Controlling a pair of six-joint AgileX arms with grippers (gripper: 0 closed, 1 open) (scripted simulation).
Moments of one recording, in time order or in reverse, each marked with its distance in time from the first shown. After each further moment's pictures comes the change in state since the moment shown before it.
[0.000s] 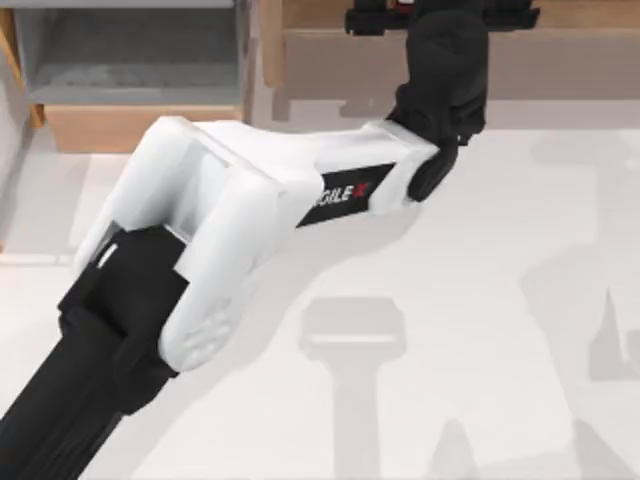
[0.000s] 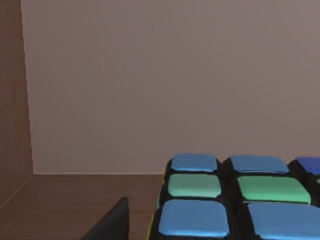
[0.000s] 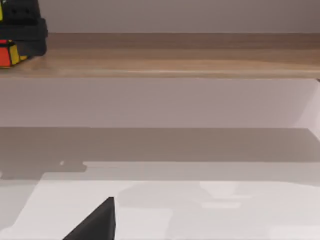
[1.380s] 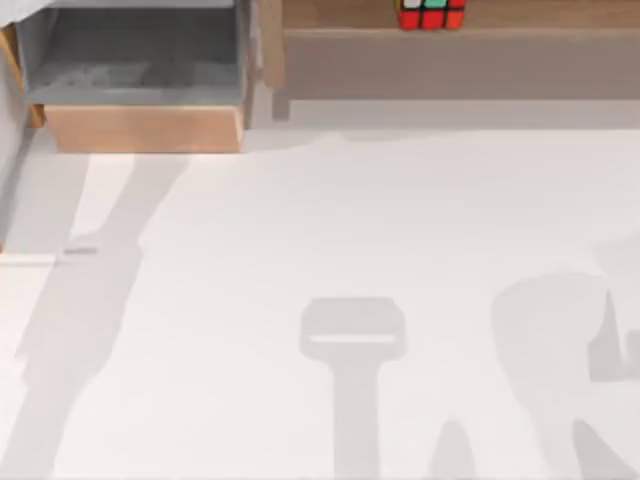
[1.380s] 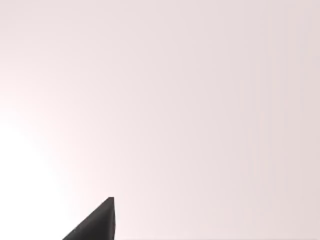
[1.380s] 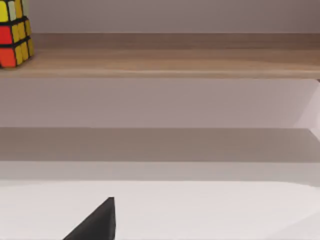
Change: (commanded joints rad) left arm 0.503 -0.749 -0.452 0.304 0.702 1.027; right arm 0.000 0.000 0.000 0.000 0.000 0.000
